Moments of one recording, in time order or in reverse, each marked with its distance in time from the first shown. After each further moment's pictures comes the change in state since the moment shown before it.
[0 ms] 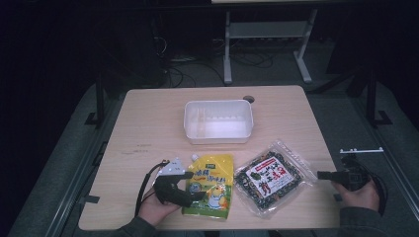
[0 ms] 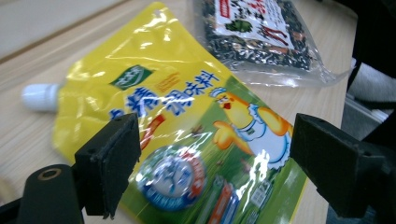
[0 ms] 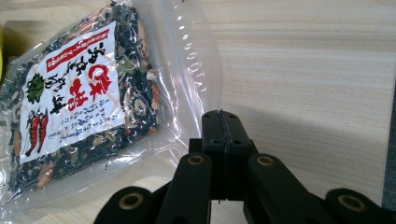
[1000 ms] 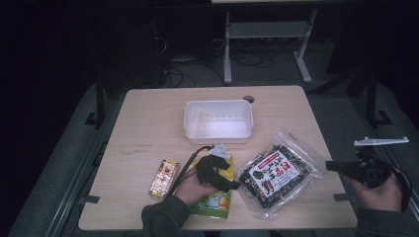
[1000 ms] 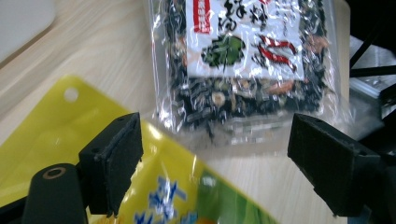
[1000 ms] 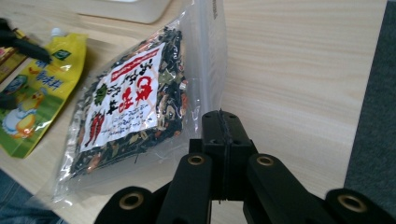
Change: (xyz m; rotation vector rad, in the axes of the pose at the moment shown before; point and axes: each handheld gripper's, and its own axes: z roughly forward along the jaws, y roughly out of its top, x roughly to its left) left arm -0.006 0.075 0.088 0.142 -0.113 0.064; right arm 0.050 0.018 -0.073 -0.105 0.001 -0.221
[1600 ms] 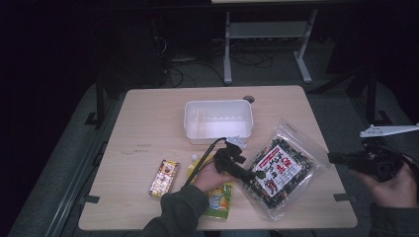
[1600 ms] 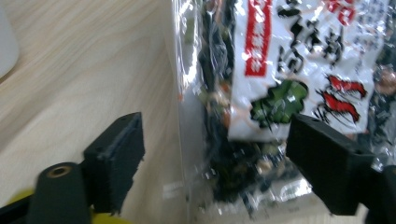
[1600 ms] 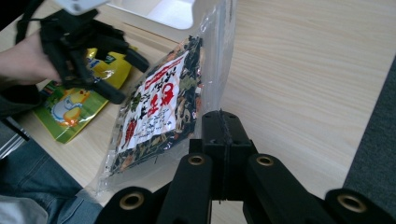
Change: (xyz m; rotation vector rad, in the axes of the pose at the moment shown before) left arm 0.026 0.032 0.050 -0.014 -0.092 -0.048; right arm 0.029 0.030 -0.036 -0.019 0.044 -0.151
